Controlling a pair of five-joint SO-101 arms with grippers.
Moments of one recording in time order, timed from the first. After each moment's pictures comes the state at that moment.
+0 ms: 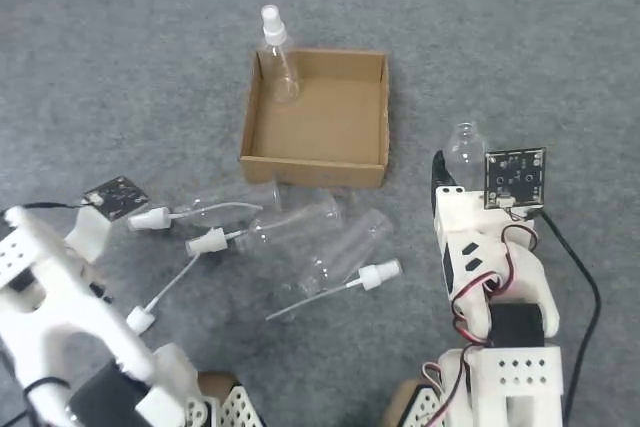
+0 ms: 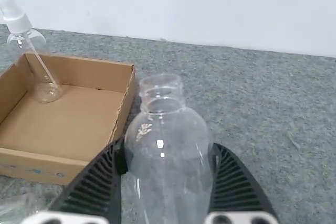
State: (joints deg) left arm -52.2 -20.4 41.6 88.8 -79.7; right arm -5.1 -76.9 70.6 37.5 2.9
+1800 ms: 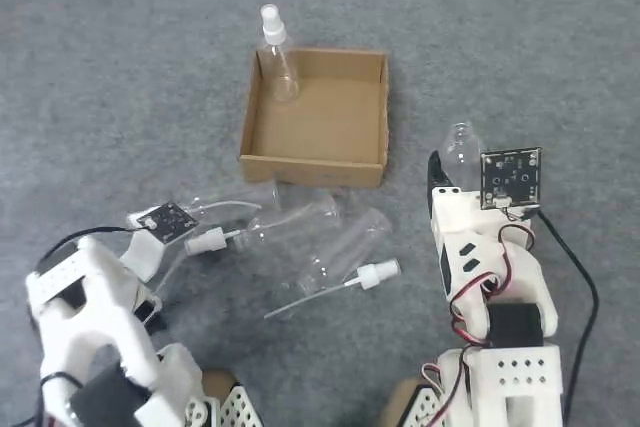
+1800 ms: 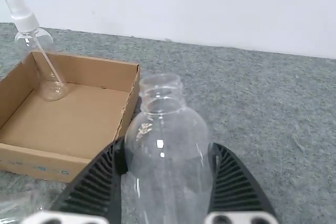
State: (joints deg) left arm -44.8 -20.0 64.2 66.3 -72.6; right arm -6.2 -76.9 70.6 37.5 2.9
